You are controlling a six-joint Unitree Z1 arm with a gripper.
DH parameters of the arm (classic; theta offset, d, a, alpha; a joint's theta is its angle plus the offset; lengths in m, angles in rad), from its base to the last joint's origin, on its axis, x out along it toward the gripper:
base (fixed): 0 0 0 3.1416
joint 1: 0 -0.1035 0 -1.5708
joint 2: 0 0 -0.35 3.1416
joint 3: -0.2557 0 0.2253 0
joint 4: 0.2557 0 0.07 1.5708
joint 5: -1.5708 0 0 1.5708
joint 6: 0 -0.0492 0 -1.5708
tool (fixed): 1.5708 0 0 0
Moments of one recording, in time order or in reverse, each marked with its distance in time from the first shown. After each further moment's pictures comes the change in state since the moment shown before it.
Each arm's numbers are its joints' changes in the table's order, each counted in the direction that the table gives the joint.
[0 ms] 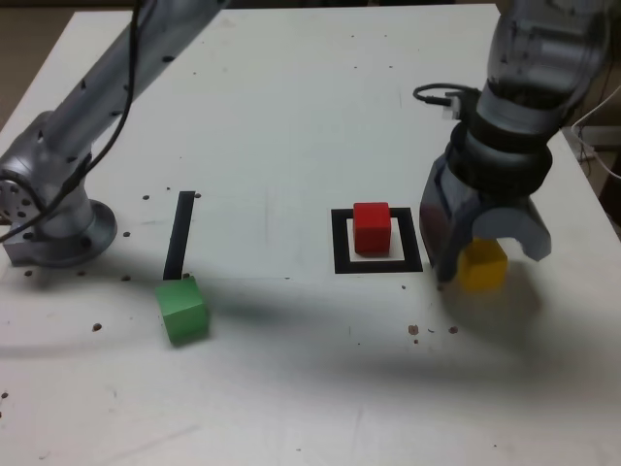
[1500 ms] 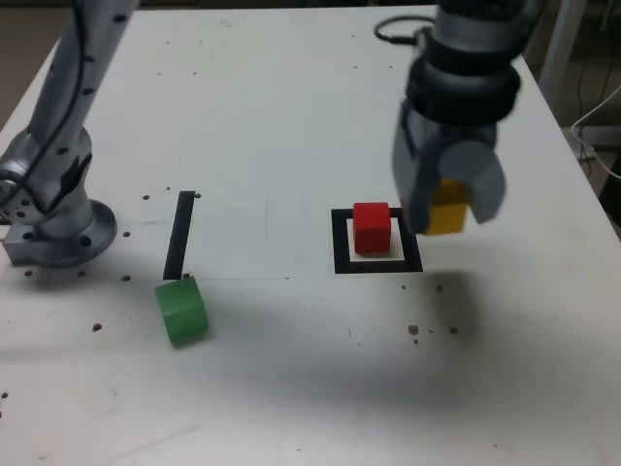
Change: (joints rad) arm 0.009 0.247 0.168 -0.007 0.017 -0.007
